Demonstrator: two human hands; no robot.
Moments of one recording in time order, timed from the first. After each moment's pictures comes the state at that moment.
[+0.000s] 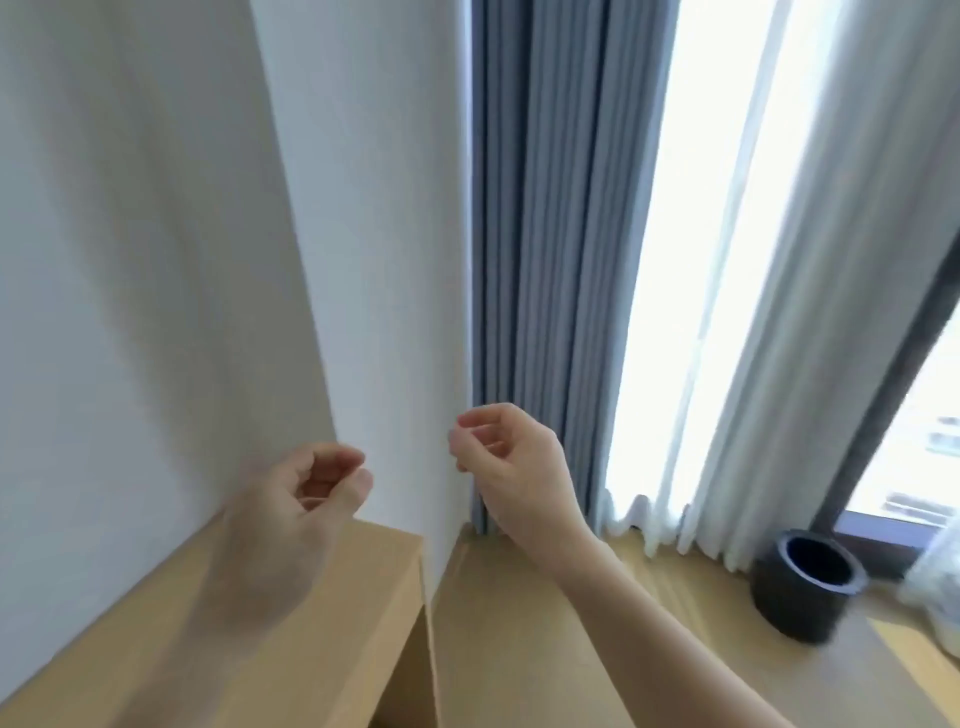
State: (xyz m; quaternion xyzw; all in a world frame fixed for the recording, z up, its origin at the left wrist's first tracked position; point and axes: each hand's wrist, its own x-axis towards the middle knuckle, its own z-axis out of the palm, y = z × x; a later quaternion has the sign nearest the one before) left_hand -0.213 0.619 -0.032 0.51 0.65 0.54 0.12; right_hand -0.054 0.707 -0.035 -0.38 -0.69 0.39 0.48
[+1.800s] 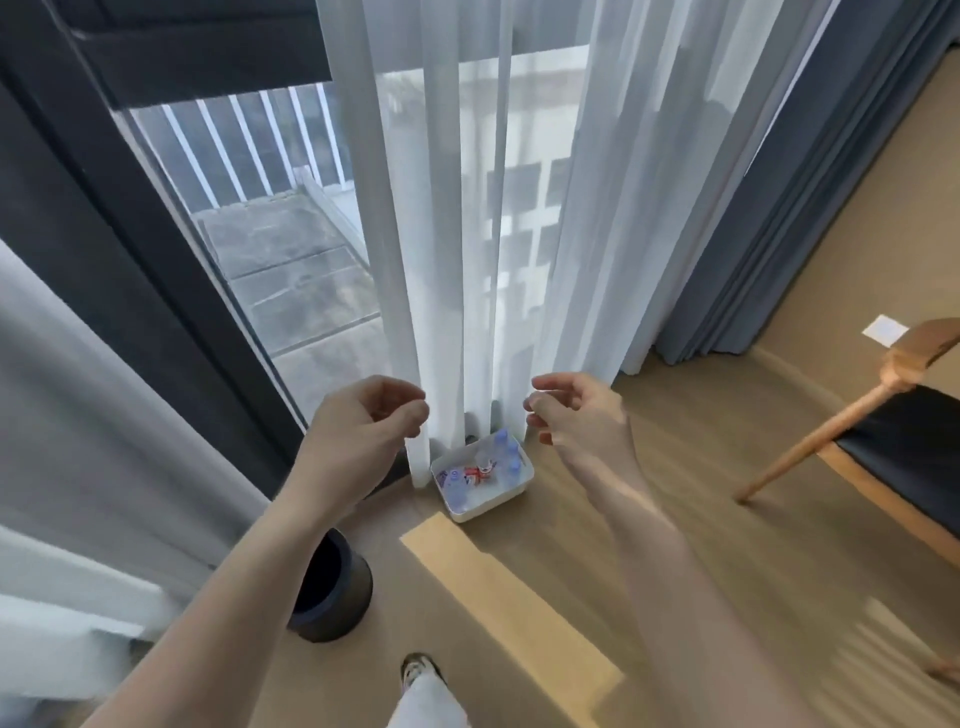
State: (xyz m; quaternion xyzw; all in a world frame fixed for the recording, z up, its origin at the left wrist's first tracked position) left_hand 0.905 1.259 -0.141 0.71 0.43 0.25 0.50; right_hand 1.068 1.155 -0.160 -0.74 -0.23 0.28 0.57
